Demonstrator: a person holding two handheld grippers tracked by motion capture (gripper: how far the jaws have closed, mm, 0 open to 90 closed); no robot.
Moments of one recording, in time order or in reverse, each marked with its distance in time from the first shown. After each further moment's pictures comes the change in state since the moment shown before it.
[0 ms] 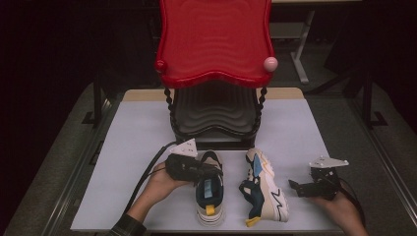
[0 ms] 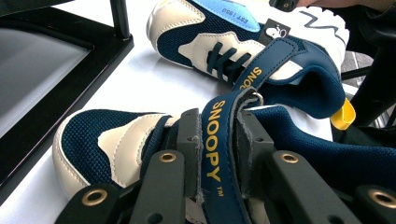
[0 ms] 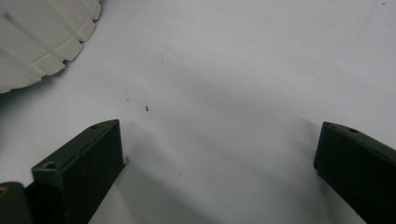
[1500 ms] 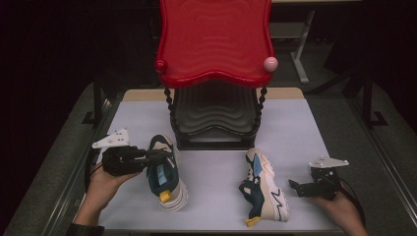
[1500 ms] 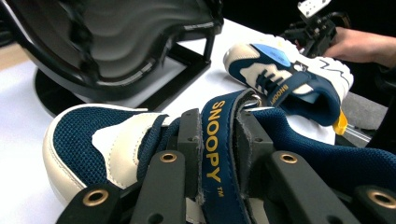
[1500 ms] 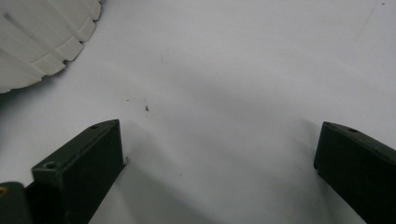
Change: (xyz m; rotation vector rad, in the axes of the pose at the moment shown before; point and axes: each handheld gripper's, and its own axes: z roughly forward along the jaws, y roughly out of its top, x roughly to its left) left arm 0.004 -0.030 -0.145 -0.179 0.222 -0.136; right arm 0.000 0.000 0.000 0.000 0.000 0.000
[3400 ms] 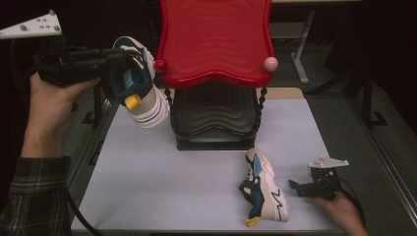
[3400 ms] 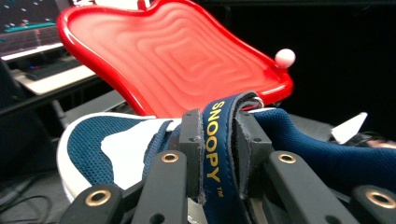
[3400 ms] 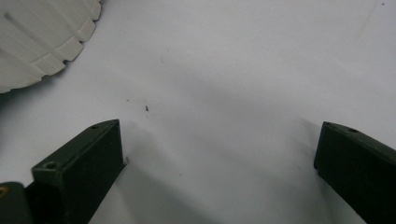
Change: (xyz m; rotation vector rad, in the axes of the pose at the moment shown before) left arm 0.013 0.197 -0.106 -0.232 0.191 0.194; right arm 0.000 0.000 0.000 0.000 -0.002 0.001
